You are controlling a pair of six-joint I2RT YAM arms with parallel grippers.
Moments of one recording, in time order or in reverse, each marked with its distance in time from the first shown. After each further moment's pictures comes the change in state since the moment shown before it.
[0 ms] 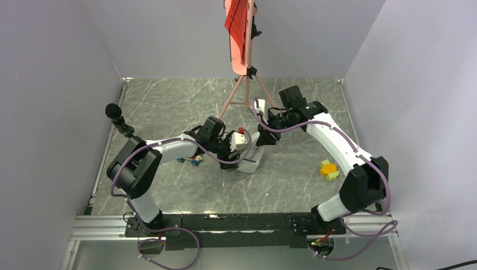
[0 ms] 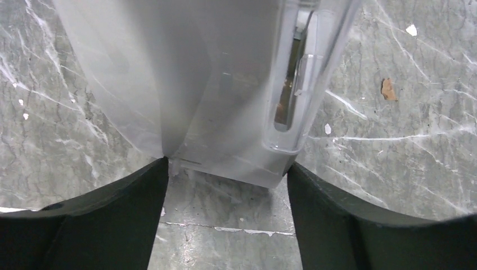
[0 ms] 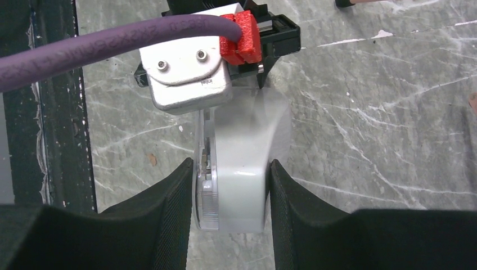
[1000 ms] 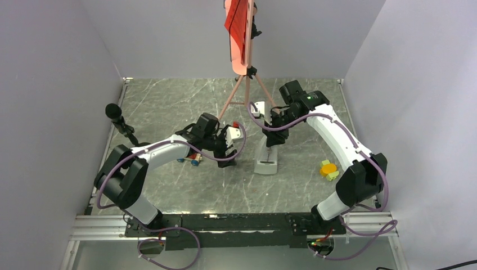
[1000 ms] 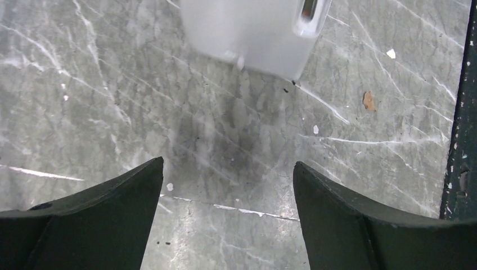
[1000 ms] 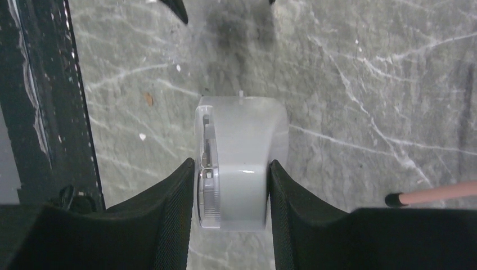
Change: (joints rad) left arm 0.016 -0.117 -0.015 -0.040 -0.028 -0.084; right arm -0.009 0.053 0.157 -0.283 0.121 -0.178
